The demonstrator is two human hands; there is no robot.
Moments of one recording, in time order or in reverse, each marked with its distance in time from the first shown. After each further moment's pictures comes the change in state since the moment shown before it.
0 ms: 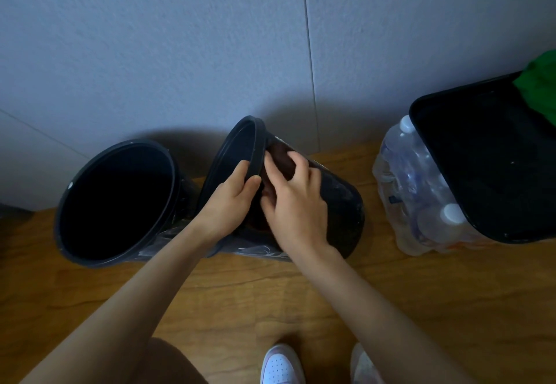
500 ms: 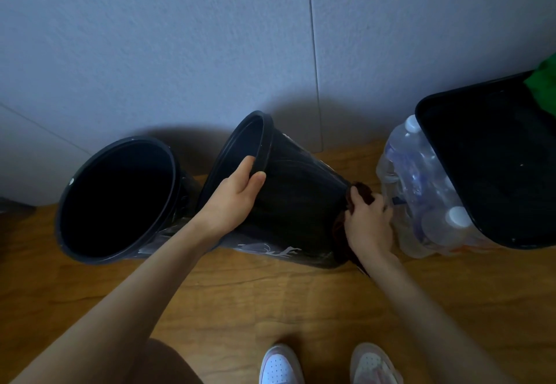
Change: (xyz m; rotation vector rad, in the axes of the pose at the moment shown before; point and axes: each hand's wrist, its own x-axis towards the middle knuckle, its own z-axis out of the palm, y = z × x) left_hand 0.002 0.004 0.004 0.062 0.023 0.015; right_hand -0.010 0.107 -0.002 -0.094 -0.280 0.533
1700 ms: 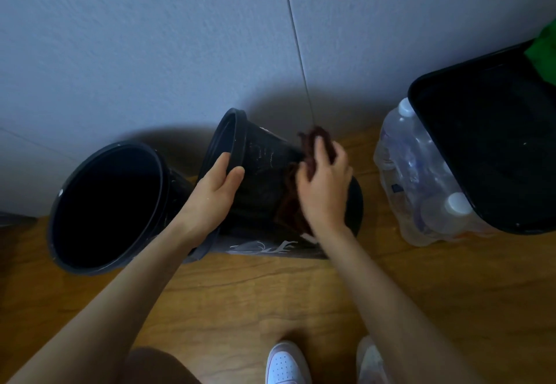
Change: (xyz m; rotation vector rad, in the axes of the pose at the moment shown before) left_hand 0.008 -0.007 -0.004 -0.053 0.012 0.004; right_hand 0.013 -0.060 0.011 0.434 0.297 -0.187
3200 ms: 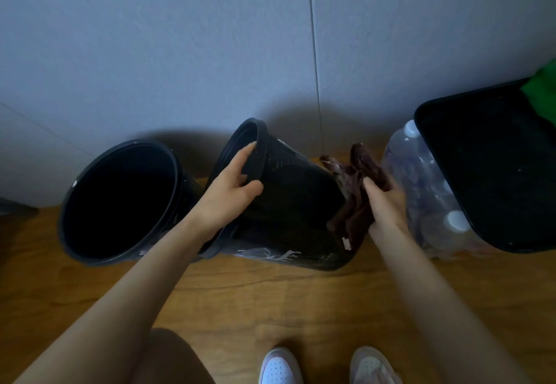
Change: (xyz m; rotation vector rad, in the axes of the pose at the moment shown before) left_hand -0.003 0.001 -0.007 -0.092 -0.049 0.002; right_hand 0.013 0.040 -0.053 0.889 -0.025 0.557
